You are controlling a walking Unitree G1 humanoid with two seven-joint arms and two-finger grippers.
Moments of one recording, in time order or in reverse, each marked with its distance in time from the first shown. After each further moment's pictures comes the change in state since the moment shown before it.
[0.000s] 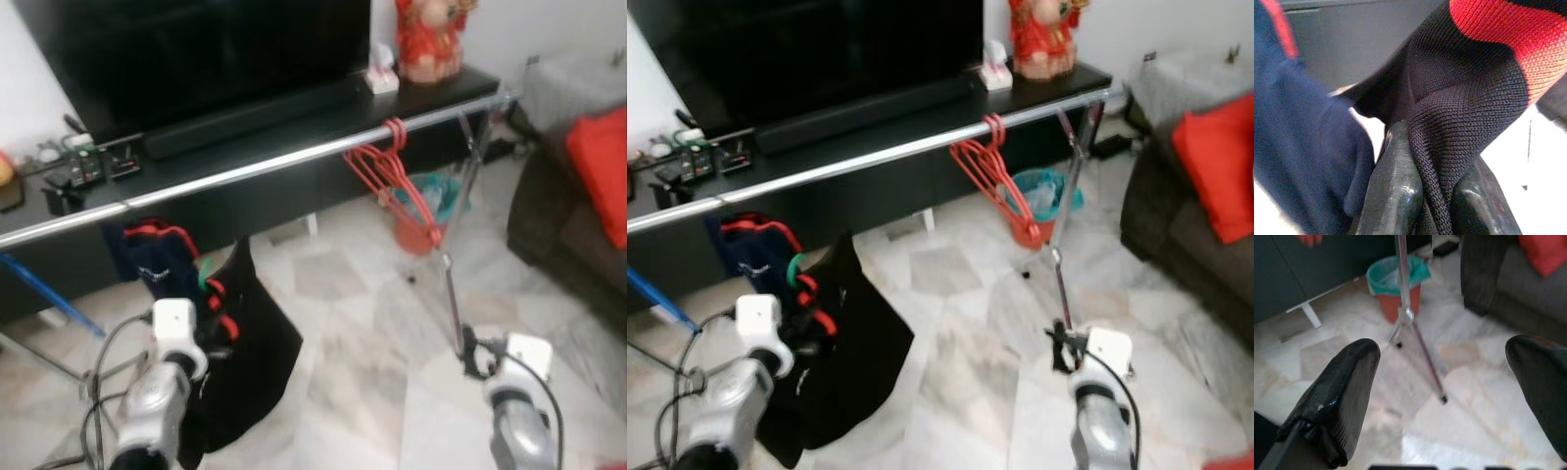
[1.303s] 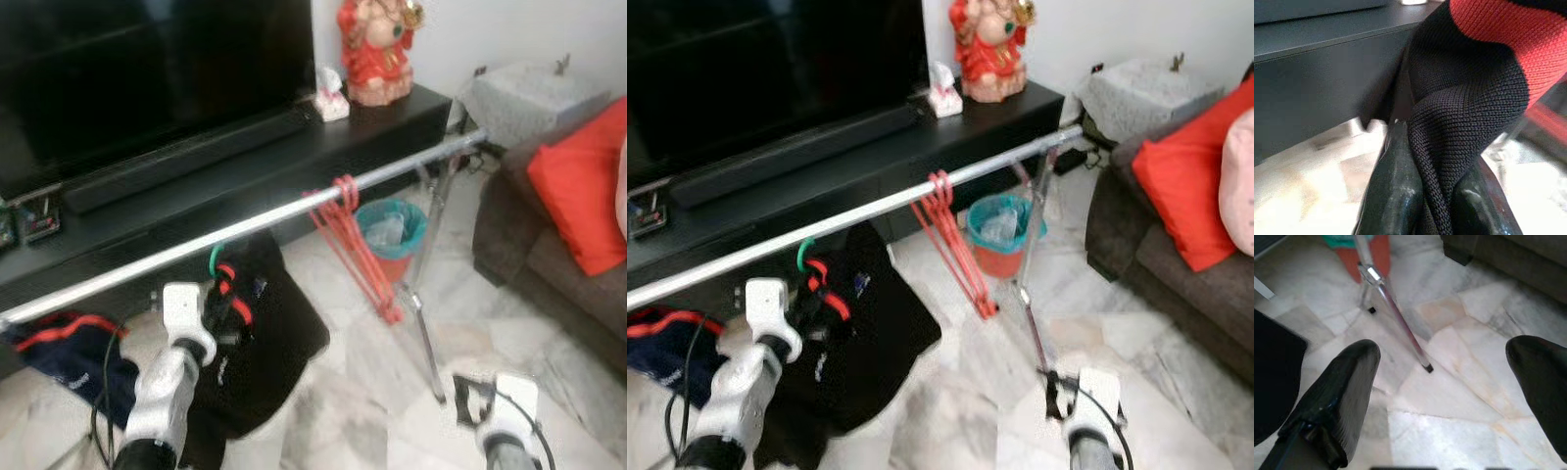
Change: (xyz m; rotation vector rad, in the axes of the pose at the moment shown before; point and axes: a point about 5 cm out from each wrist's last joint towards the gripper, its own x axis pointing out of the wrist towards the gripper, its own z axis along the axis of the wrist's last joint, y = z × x) left arm 0.008 -0.020 0.015 -0.022 -0.045 -0.081; right arm -0.040 0.000 -0.063 -0.031 0.270 -0.009
